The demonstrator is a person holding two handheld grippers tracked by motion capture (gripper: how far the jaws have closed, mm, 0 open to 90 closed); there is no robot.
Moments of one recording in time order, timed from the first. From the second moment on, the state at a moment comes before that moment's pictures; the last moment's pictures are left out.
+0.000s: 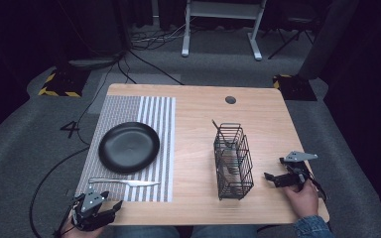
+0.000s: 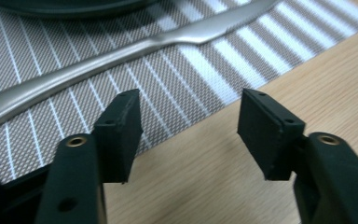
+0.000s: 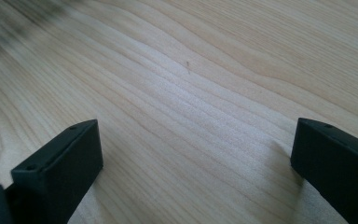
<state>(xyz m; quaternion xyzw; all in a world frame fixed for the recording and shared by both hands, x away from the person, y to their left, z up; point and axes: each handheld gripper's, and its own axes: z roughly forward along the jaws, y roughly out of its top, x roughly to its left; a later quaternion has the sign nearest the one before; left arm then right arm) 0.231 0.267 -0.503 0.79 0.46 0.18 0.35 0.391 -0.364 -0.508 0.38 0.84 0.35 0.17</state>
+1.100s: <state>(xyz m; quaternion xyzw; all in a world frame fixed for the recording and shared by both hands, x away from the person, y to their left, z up) 0.292 0.174 -0.395 0.76 0.39 0.21 0.48 0.391 -0.364 -0.508 0.38 0.84 0.35 0.17</state>
